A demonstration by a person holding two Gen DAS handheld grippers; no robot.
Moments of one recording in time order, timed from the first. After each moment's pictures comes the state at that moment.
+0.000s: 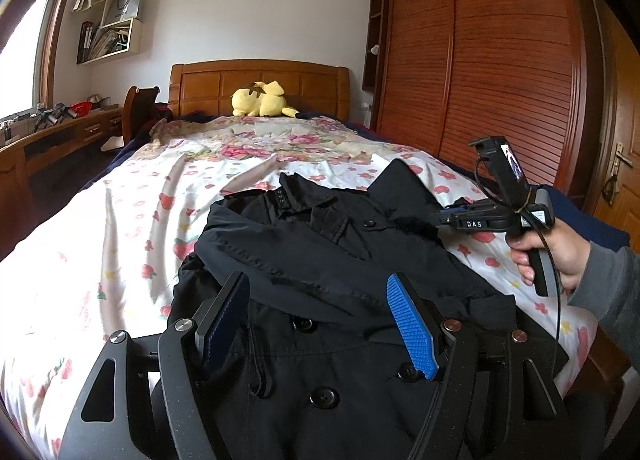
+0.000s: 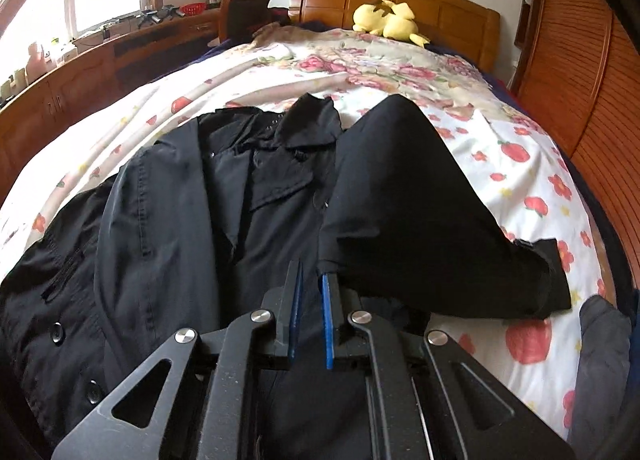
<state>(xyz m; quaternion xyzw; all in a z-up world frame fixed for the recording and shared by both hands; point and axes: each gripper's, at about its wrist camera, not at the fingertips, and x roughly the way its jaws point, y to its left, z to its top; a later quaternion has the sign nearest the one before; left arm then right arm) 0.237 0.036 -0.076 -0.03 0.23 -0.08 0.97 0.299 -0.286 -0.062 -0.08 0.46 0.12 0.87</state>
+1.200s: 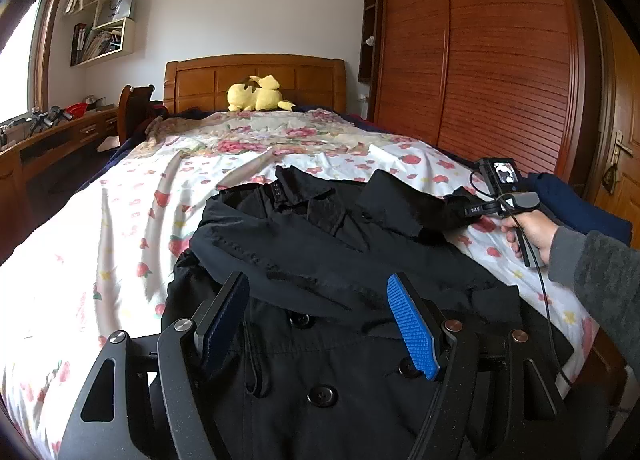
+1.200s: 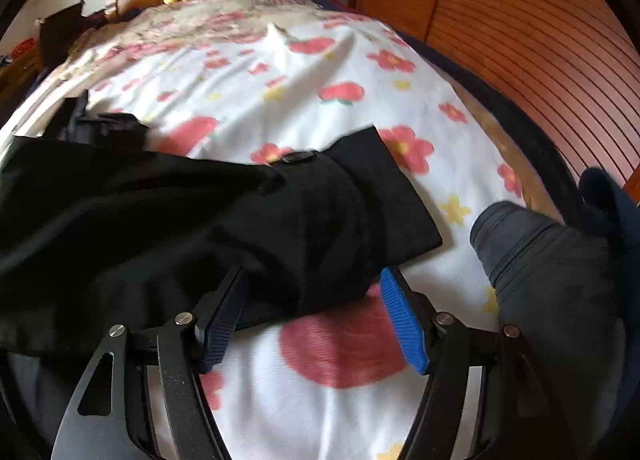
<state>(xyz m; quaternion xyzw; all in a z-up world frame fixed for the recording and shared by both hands) 0.241 0.028 -0.078 -0.02 0.24 -0.08 0.97 0.361 -0.480 -0.134 -0.01 0.52 -0.15 0.84</state>
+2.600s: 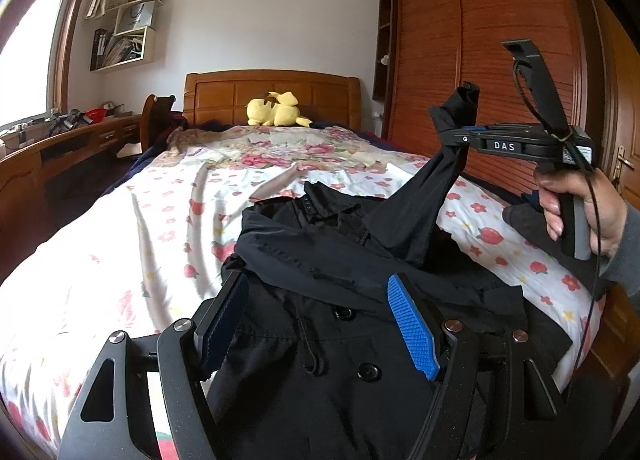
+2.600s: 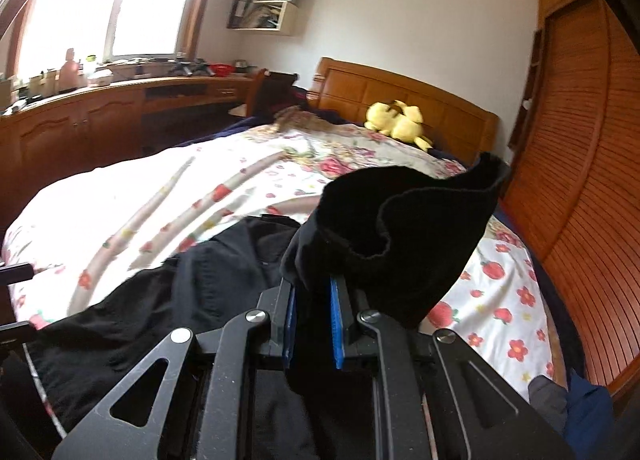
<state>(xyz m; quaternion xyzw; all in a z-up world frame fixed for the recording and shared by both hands) 0.190 0.071 -0.068 -0.03 0.21 -0.06 0.98 0.256 -0.187 0.055 -0.14 0.32 0.14 0.93</state>
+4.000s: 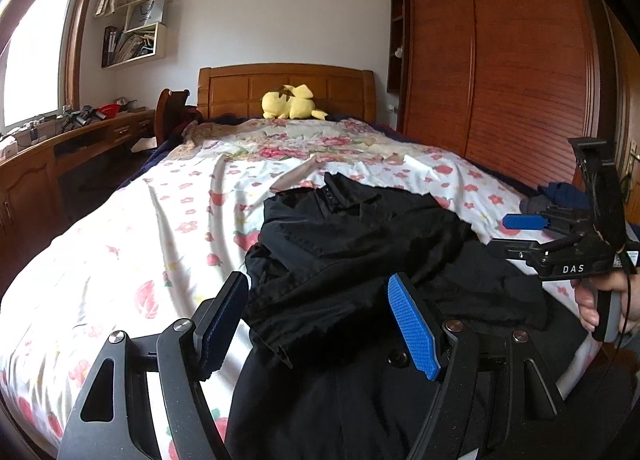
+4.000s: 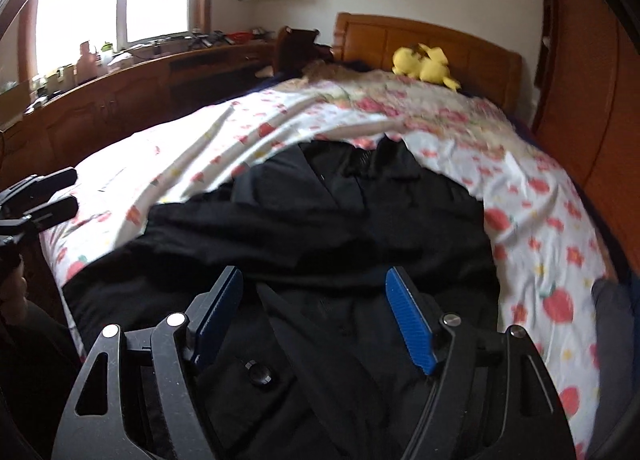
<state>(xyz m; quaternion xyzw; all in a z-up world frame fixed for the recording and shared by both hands) 0.192 0.081 -0.078 -0.02 0.23 -0.04 0.97 0.191 -0.196 -0.026 -0.07 0.40 0.17 0.90</state>
